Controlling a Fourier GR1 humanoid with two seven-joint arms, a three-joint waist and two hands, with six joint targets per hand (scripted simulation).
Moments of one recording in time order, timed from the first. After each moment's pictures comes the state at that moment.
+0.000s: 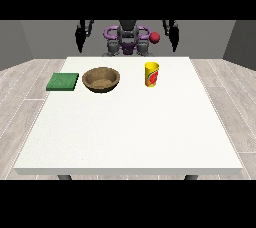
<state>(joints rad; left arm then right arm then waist) -0.02 0.09 0.01 -1.58 0.02 0.03 -0.01 0.00 -0.11 -0.01 -1.62 -0.03 -0.02 0.01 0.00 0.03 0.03</state>
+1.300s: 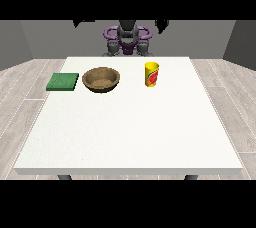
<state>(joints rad) -0.20 0.01 -0.07 -1.76 0.00 0.20 0.18 -0.05 -0.07 -0.03 -1.94 -0.13 -0.05 0.25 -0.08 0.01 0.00</state>
